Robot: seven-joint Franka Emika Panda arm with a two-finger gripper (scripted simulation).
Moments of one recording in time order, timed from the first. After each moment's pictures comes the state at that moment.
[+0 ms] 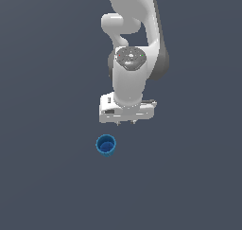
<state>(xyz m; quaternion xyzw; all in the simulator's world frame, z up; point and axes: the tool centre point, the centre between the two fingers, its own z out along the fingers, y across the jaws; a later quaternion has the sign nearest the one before) 0.033 0.019 0.179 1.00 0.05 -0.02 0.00</state>
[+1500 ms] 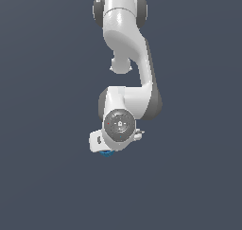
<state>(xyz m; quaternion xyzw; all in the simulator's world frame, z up) 0.085 -0.024 0.101 0.98 0.12 -0.14 0.02</state>
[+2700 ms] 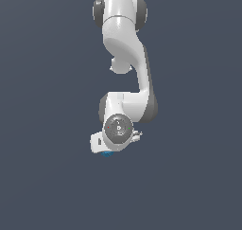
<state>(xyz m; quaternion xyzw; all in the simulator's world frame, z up) 0.077 -0.027 0.072 0.98 0.12 -0.14 0.02</state>
